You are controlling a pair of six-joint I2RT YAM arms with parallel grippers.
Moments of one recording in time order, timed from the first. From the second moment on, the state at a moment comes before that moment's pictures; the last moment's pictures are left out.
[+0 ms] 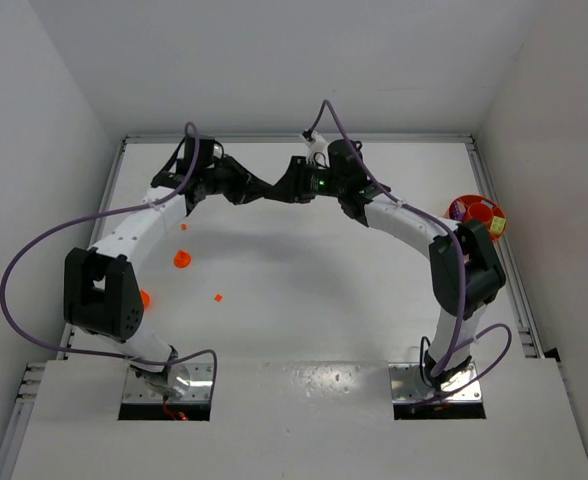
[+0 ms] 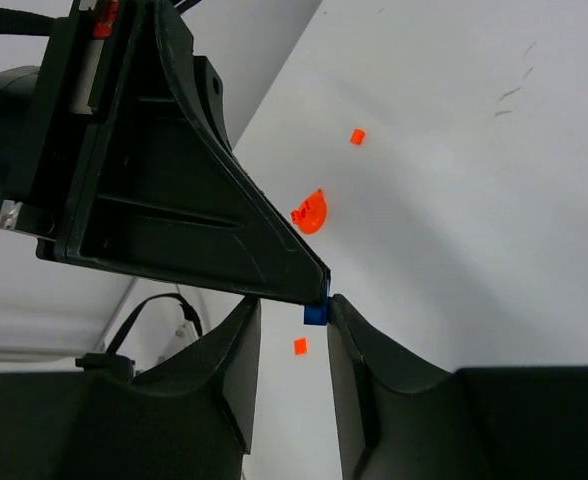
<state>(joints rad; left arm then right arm) -0.25 1.58 1.31 -0.35 0.49 -1.19 0.53 1.83 1.30 0.23 -0.60 0.62</state>
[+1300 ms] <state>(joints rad) -0.14 1.60 1.50 -0.51 0.35 -0.40 0.07 1.60 1.32 -0.78 -0.50 -0.20</state>
